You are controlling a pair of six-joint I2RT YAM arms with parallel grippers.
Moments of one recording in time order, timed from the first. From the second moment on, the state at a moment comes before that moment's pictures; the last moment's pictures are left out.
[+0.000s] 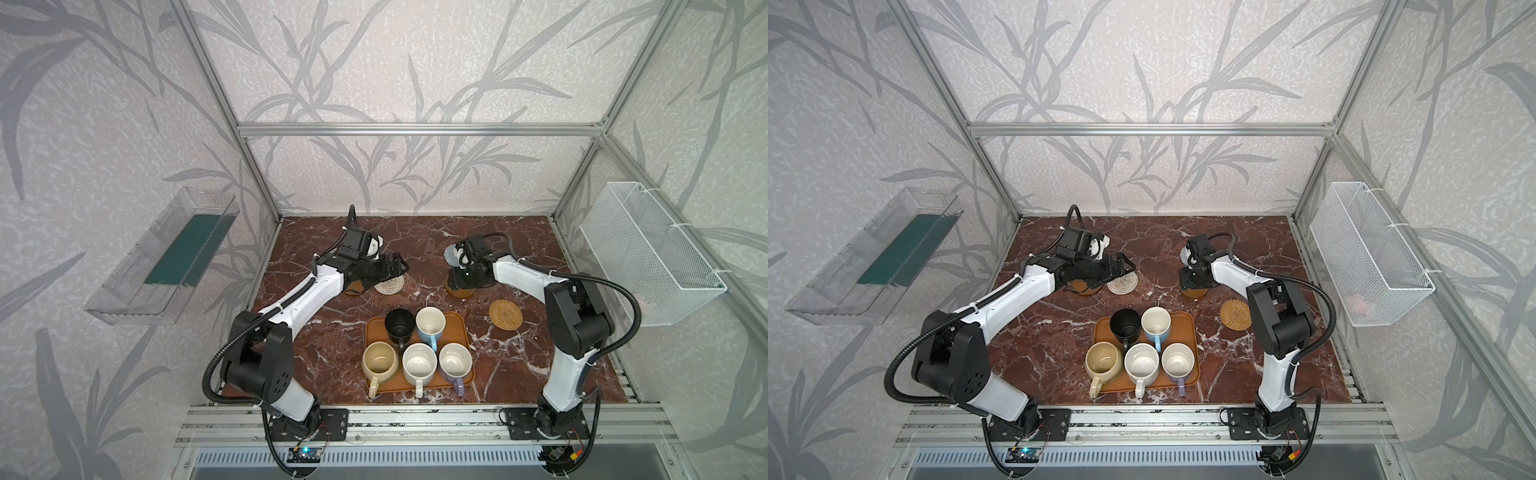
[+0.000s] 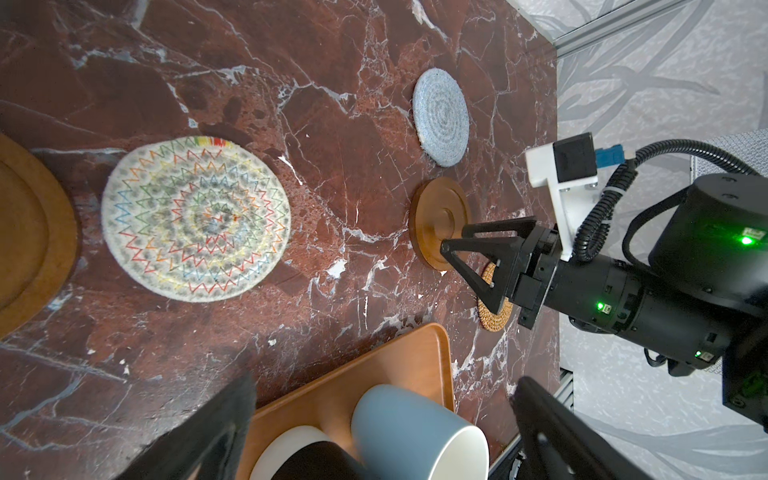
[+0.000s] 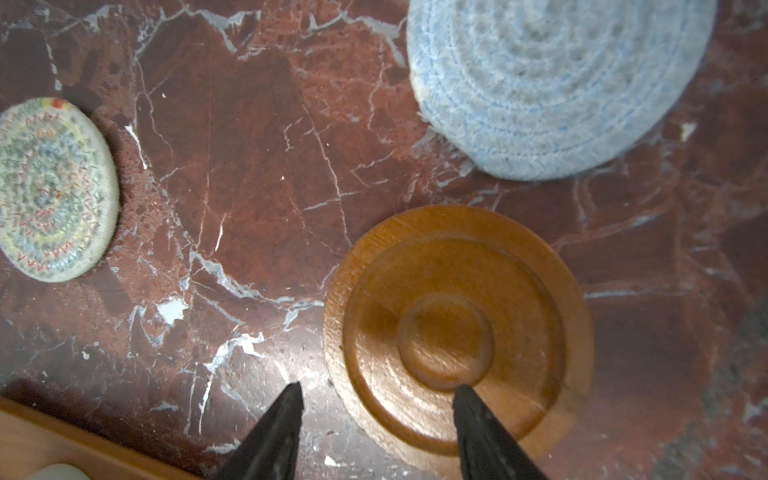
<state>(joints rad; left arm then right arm) -0.36 1.57 1.17 -0.46 0.44 -0.63 0.40 1.91 1.30 -0.51 -0.14 0.25</state>
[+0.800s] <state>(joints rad) -0.36 1.56 1.11 -0.38 0.43 -0.66 0.48 2.14 1.56 -0.61 -0.17 0.21</state>
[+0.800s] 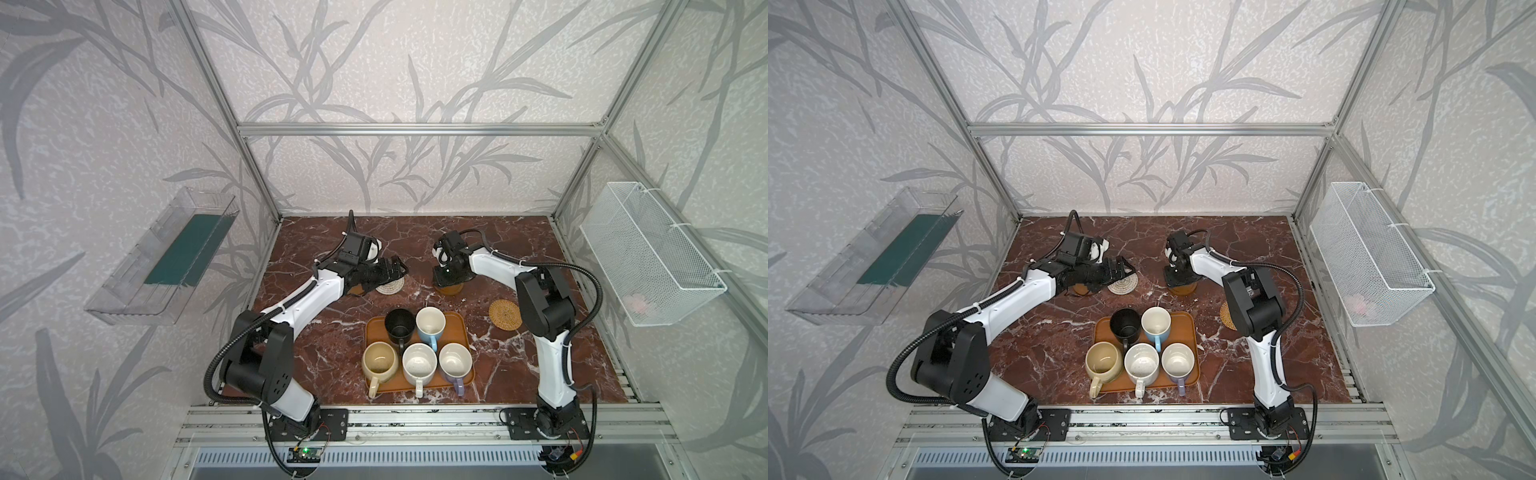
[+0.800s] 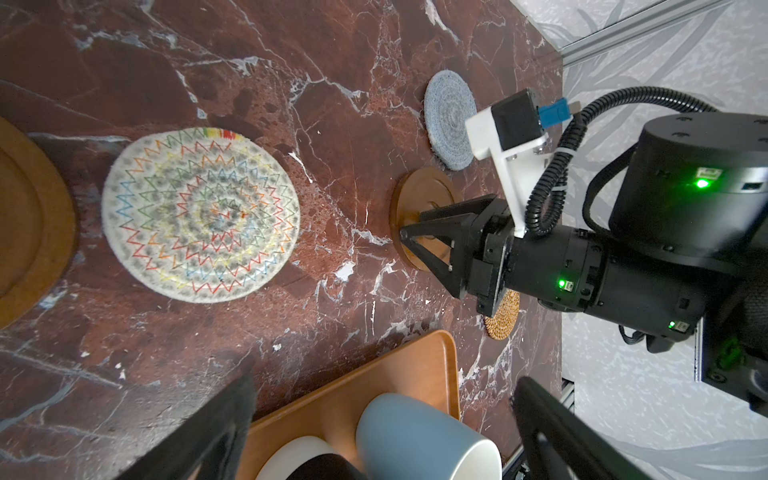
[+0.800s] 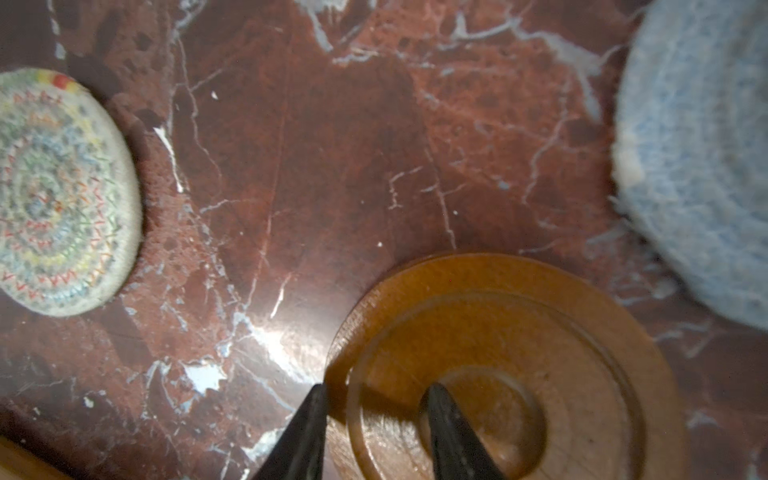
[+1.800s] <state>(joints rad) -0.34 1.53 1.10 -0.38 0.43 -0.65 0.59 2.30 1.83 -0.70 -0.23 0.22</state>
